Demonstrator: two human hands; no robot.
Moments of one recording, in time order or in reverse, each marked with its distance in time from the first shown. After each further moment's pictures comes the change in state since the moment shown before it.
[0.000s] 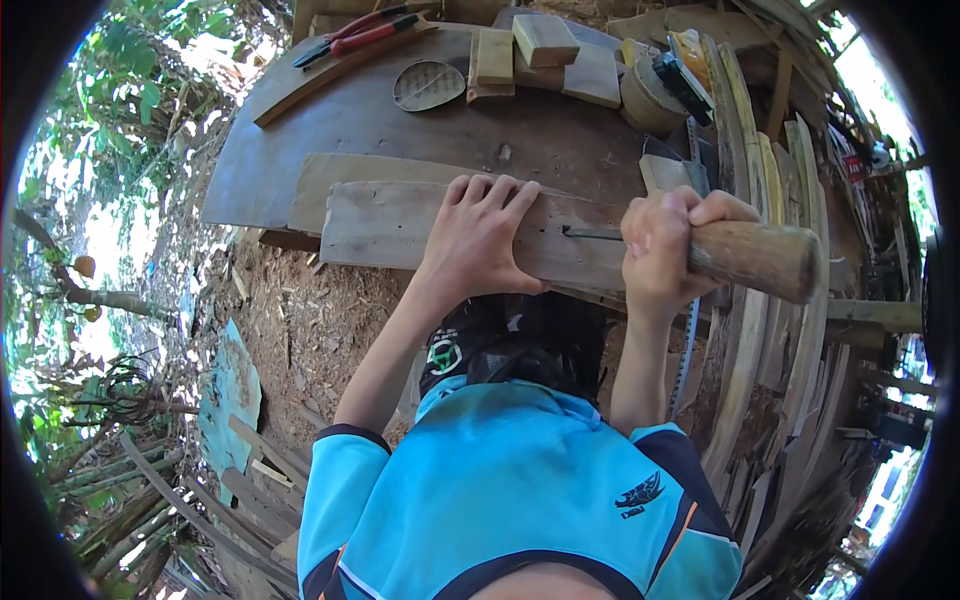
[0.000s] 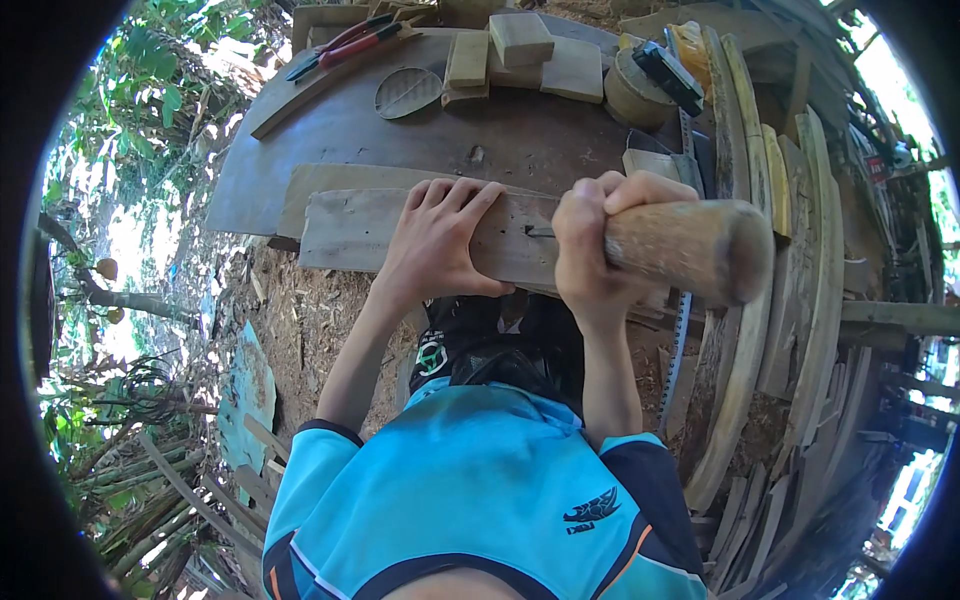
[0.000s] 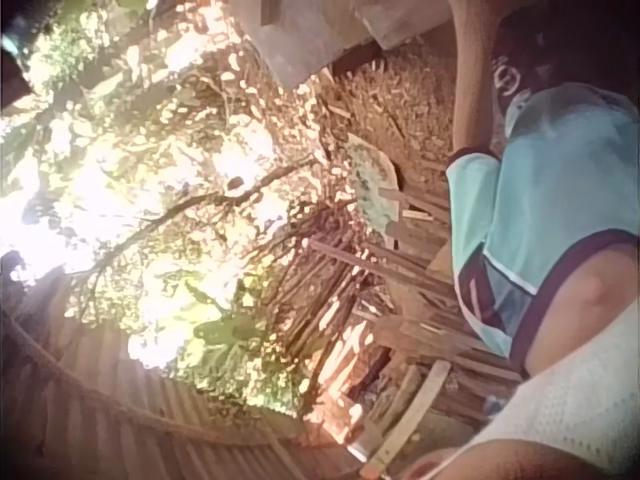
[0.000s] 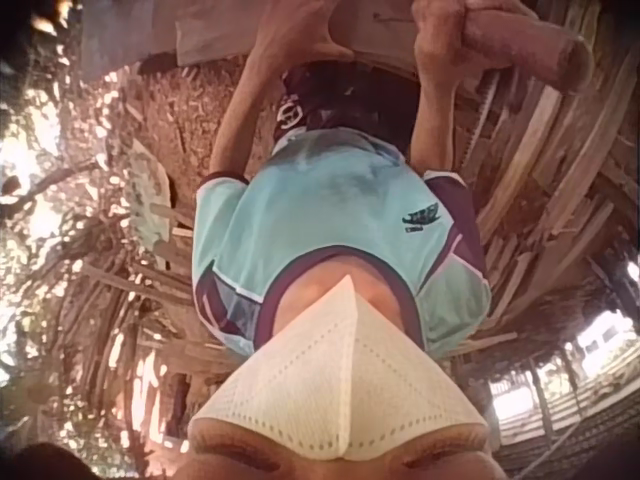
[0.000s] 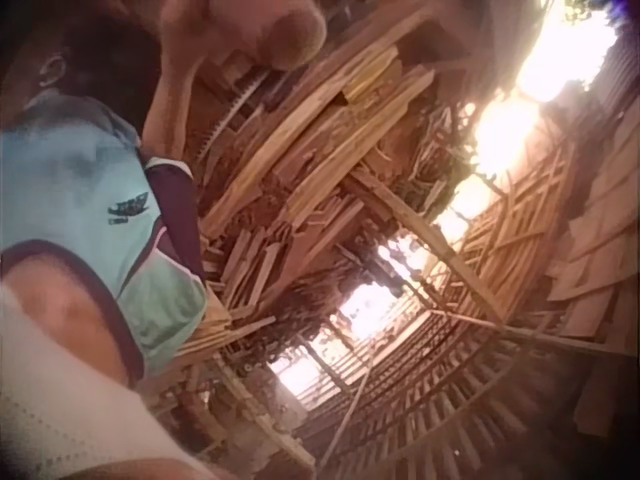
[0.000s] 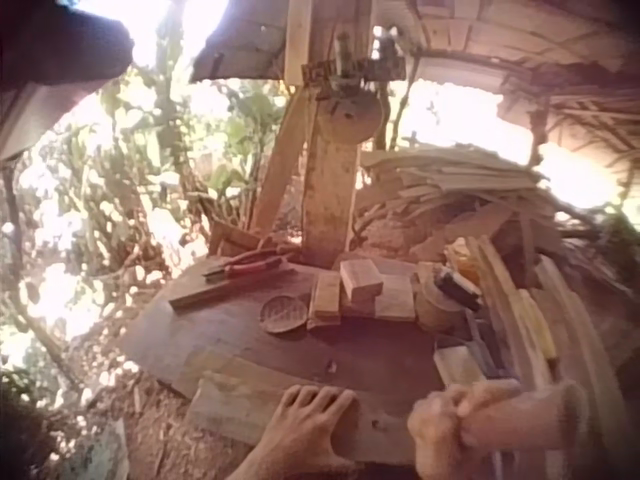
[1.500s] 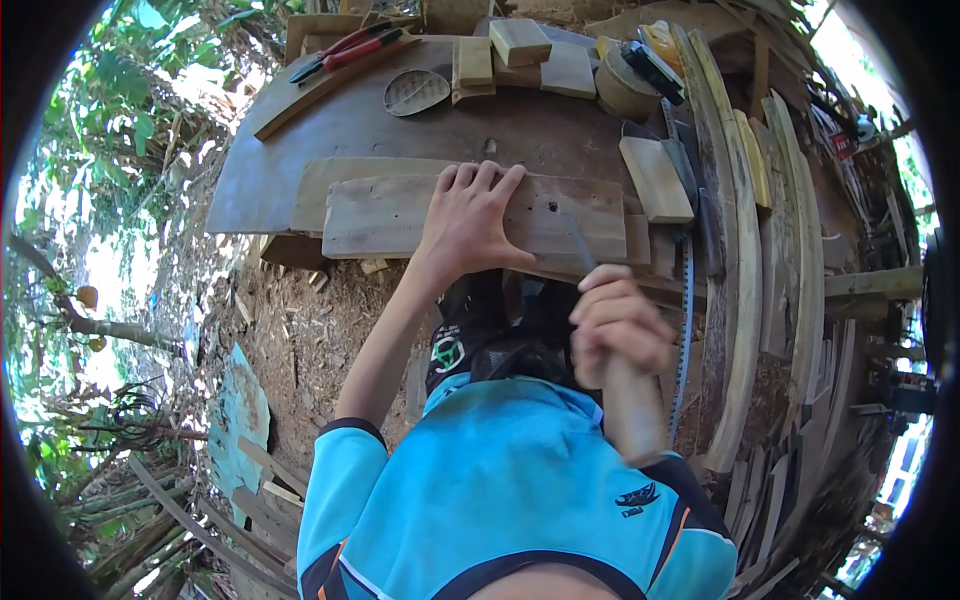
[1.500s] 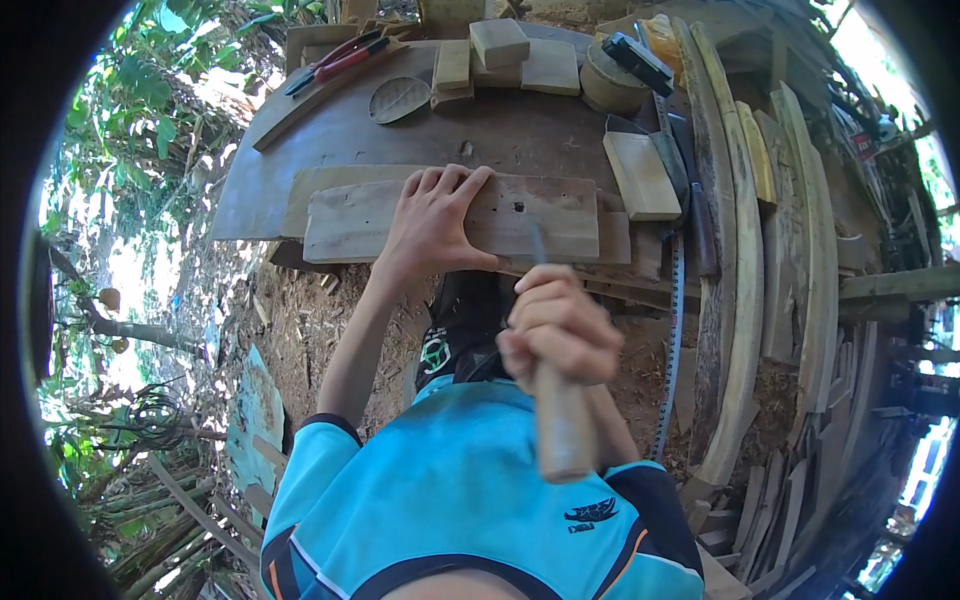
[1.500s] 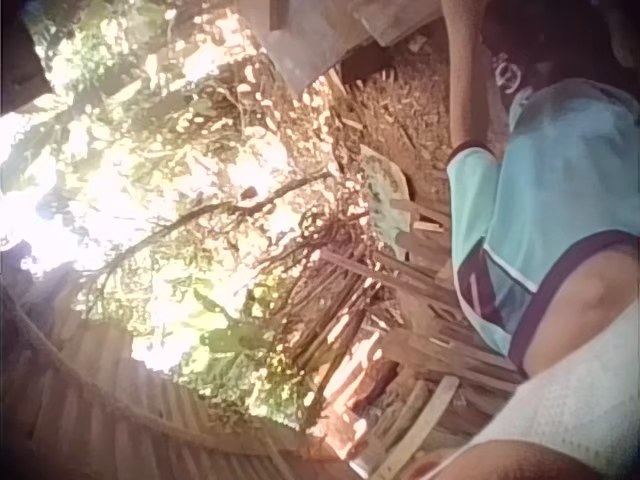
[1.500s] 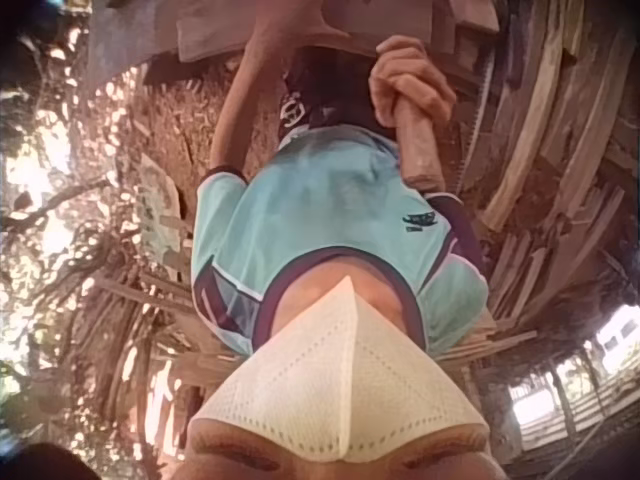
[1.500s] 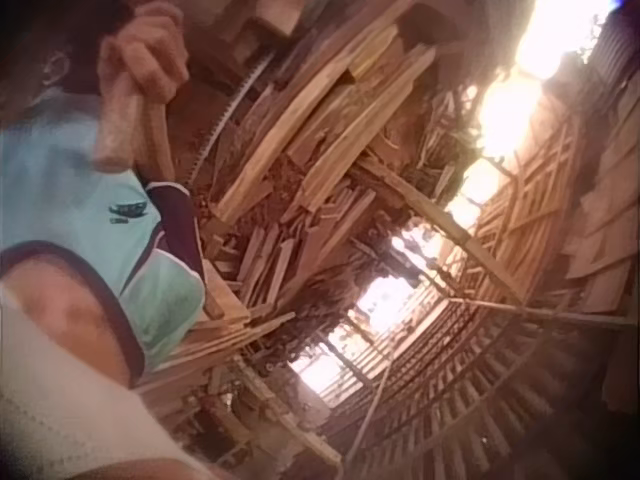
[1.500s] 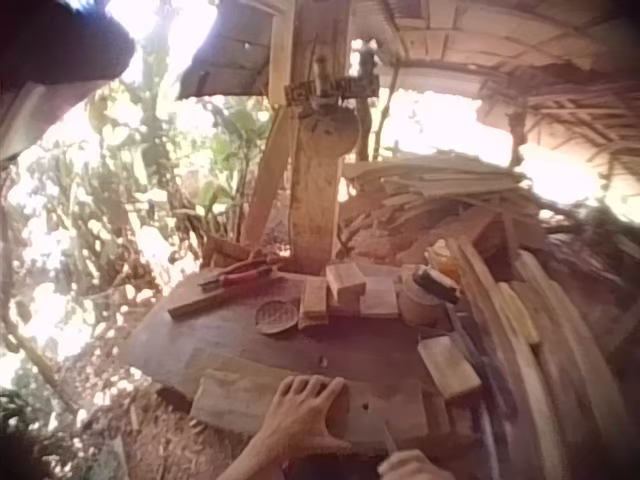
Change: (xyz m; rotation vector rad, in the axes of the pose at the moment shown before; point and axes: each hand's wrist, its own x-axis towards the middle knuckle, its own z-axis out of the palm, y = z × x) left_hand -0.001 -0.001 0.000 0.044 0.004 0.004; right_hand -0.069 -0.040 -0.021 -0.220 -0.353 -0.312
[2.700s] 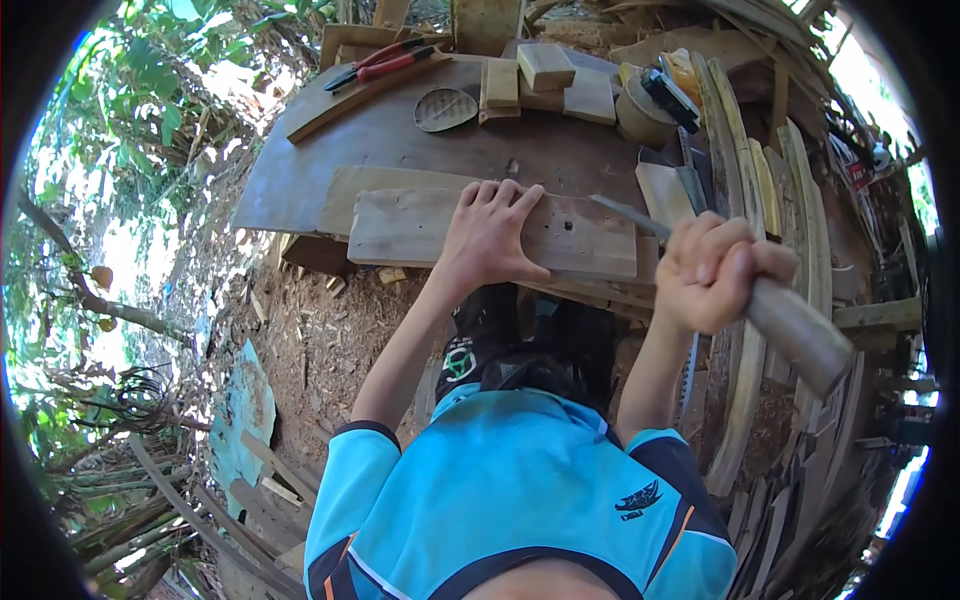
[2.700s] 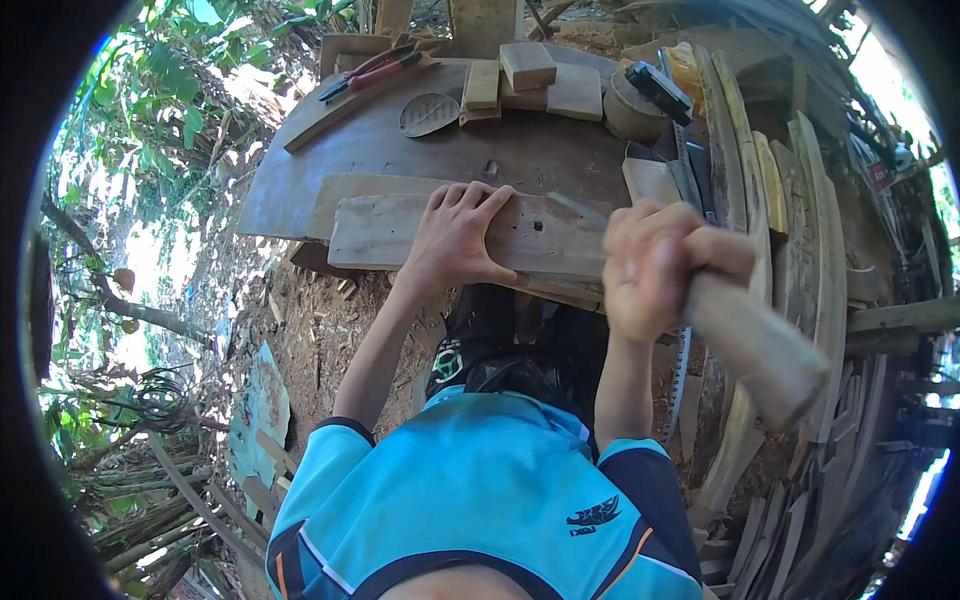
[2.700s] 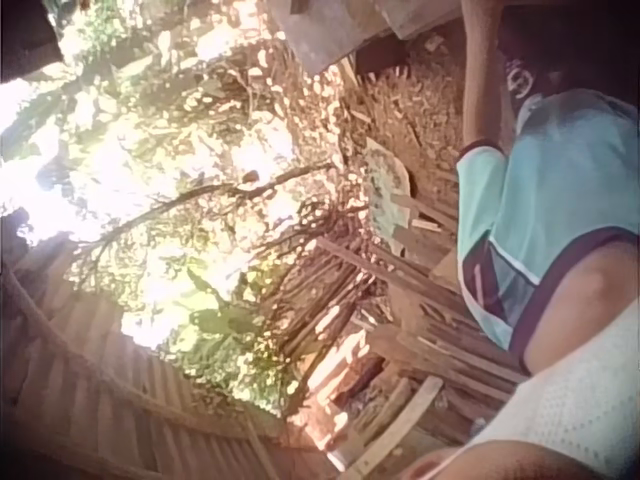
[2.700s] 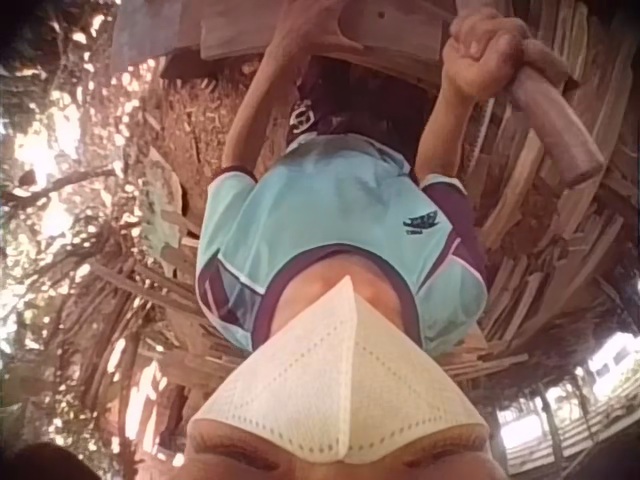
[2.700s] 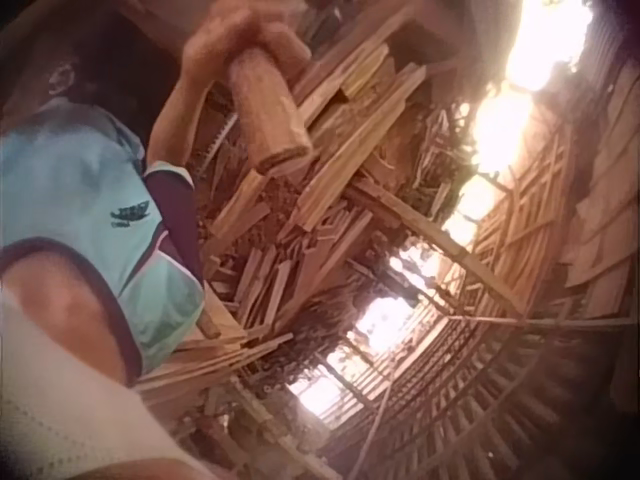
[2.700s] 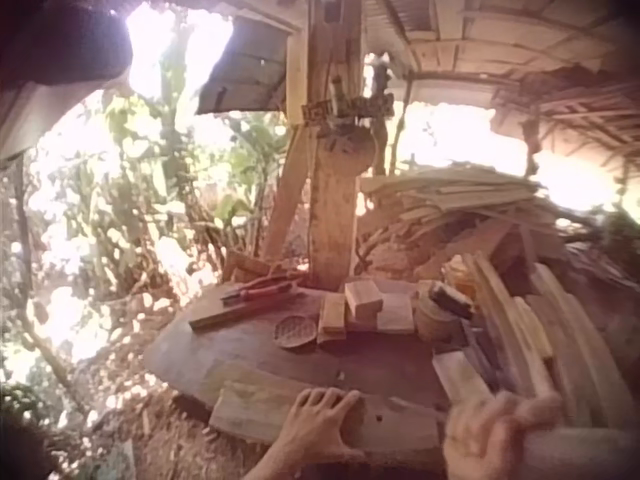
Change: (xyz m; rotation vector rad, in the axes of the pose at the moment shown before) left_hand 0.000 0.001 0.001 -0.006 0.001 -0.027; right_hand 0.074 0.022 -0.012 0.503 0.370 0.122
